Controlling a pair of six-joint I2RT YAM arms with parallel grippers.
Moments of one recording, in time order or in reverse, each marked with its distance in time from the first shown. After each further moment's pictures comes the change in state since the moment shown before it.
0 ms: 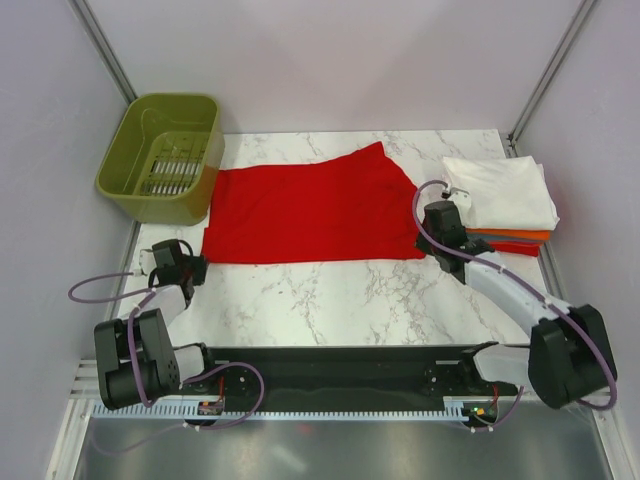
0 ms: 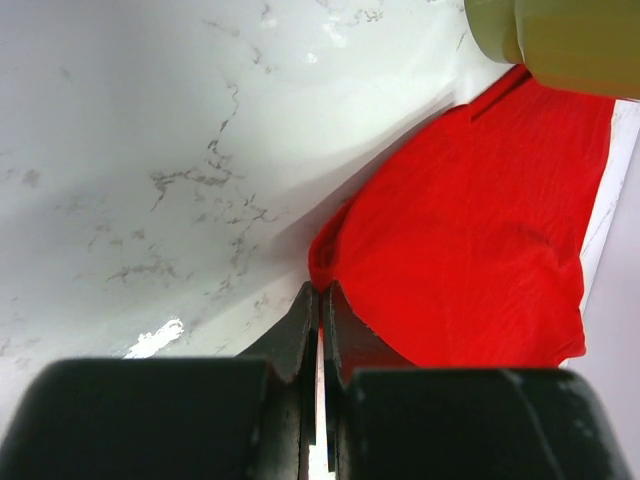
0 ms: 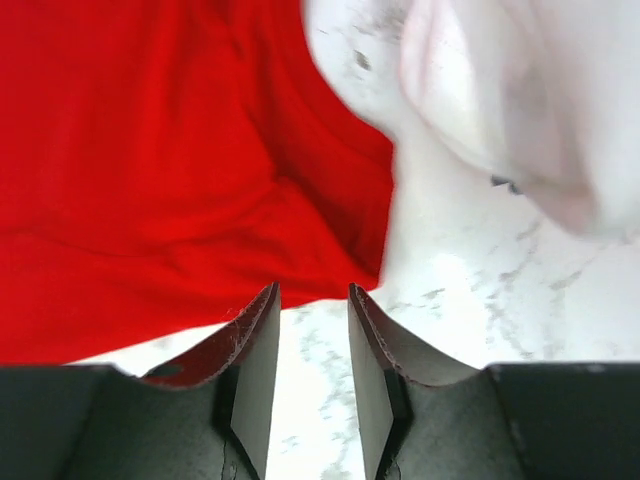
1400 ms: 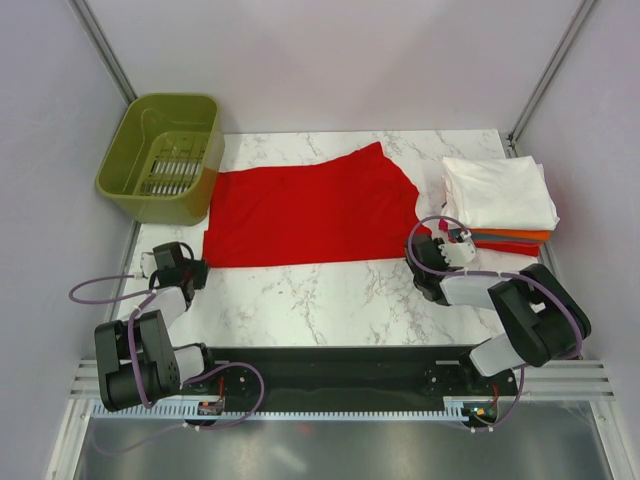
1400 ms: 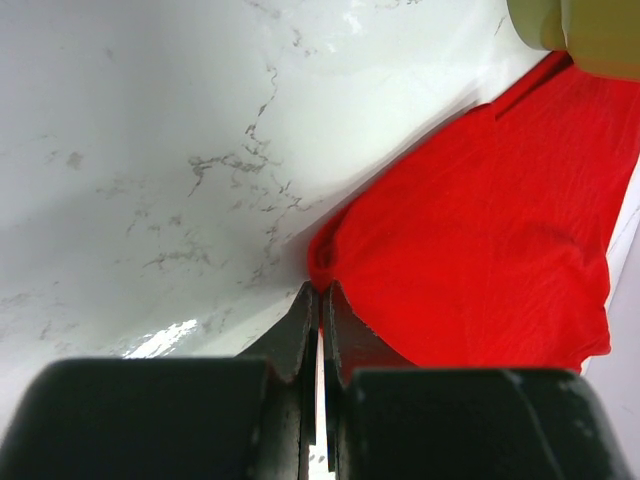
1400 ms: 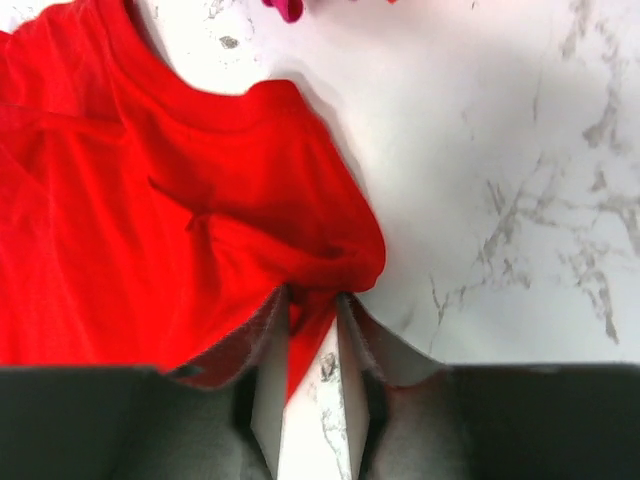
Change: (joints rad) left arm 0.002 -0.014 -0.018 -0.028 -0.001 0.018; right arm 0.128 0.198 -0.291 0.496 0.288 0.835
